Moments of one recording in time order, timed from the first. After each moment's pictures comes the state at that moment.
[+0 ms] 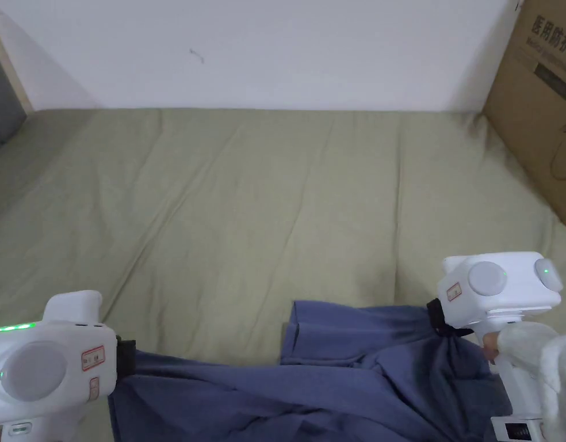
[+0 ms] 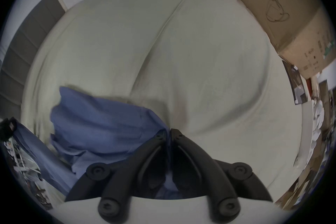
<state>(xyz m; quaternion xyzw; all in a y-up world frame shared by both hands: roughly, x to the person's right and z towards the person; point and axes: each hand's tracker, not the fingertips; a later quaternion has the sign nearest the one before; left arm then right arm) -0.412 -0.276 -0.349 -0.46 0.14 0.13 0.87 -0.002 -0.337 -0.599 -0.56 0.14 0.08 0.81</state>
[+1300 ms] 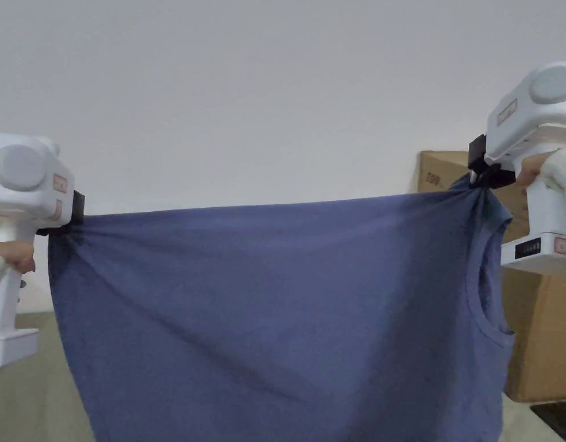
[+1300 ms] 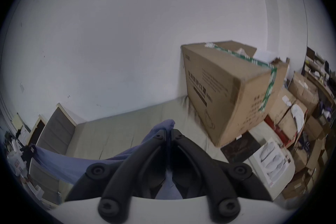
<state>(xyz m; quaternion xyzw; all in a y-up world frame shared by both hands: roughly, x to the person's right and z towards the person) -0.434 0.062 -0.517 -0.23 0.19 -0.02 0.95 0.088 0.113 -0.661 -0.27 0.04 -0.08 0.96</state>
